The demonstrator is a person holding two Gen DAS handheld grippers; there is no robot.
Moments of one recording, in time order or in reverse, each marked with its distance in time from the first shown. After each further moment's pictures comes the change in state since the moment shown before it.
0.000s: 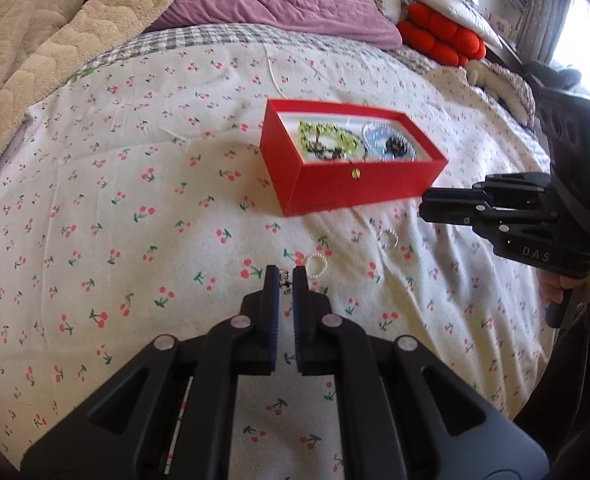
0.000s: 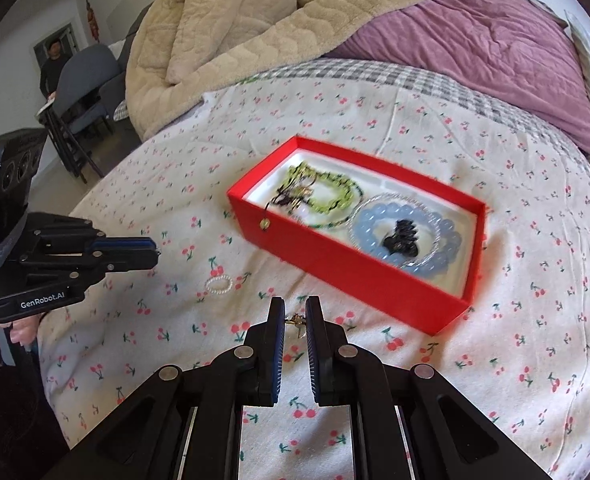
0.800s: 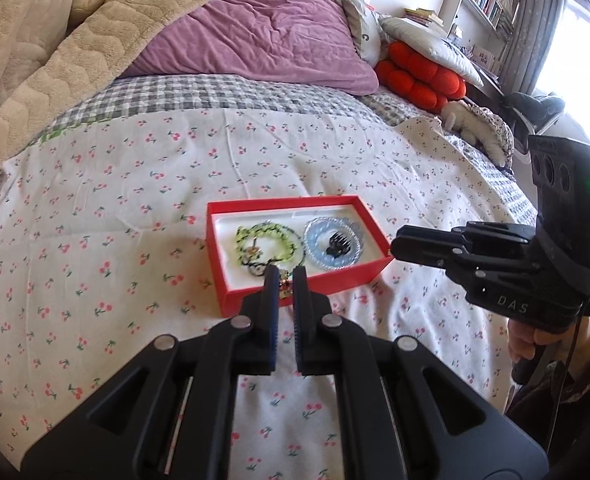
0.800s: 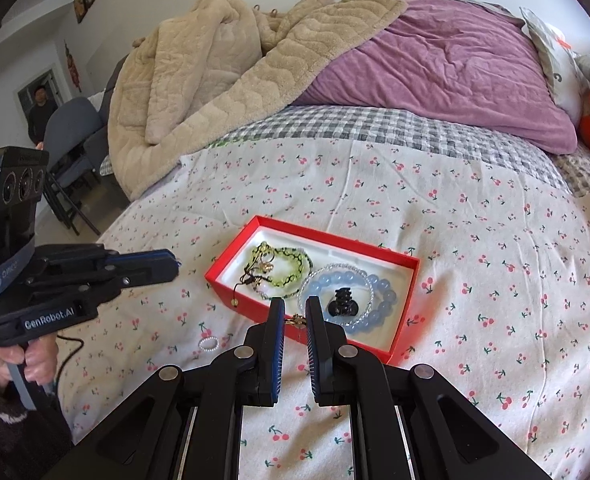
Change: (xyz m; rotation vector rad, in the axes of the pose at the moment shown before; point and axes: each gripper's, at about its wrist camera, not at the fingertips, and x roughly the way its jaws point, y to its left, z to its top) left arm -0.009 -0.042 0.068 -0.013 -0.105 -0.081; right arm -0.050 -0.033 0.034 0.116 -0.120 -0.023
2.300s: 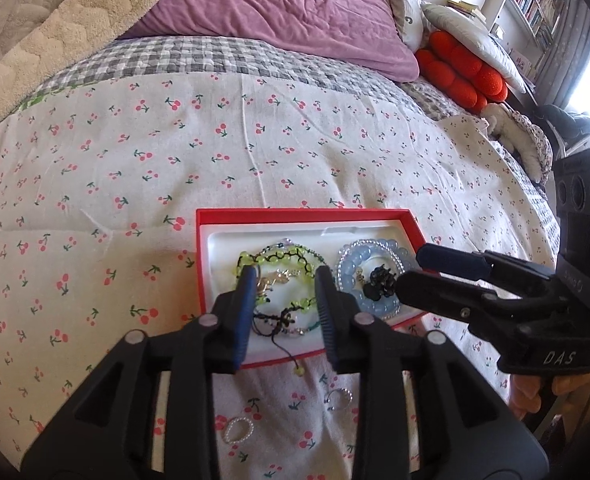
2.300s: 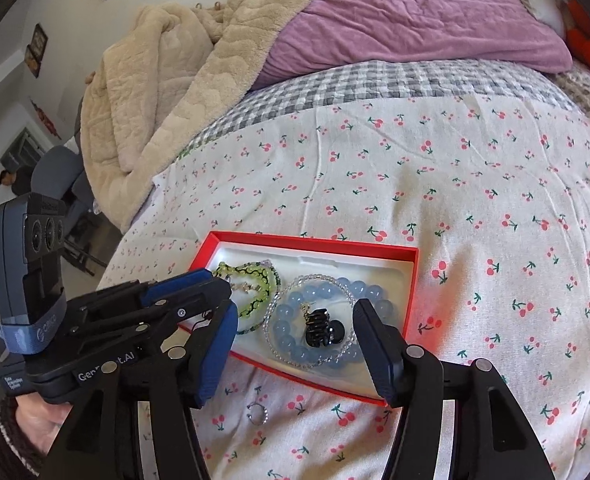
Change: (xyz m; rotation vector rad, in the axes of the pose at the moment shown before) left arm 0.077 0.013 0.021 -0.090 0.081 0.059; right arm 0.054 -0.046 0.011 0.222 0.078 0.082
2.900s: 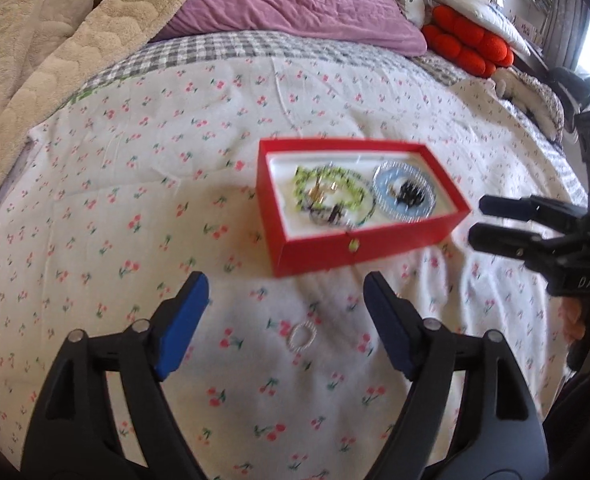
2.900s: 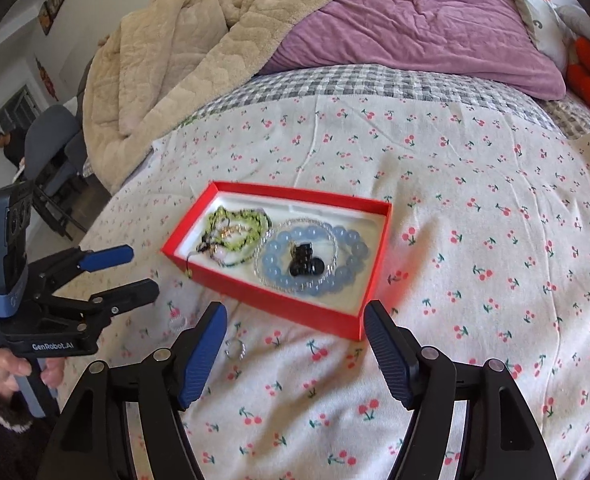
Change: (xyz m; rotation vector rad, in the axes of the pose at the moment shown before) left arm -0.040 0.016 -0.057 0.087 0.034 0.140; right arm -0.028 0.009 -0.042 -0.124 0.024 -0.104
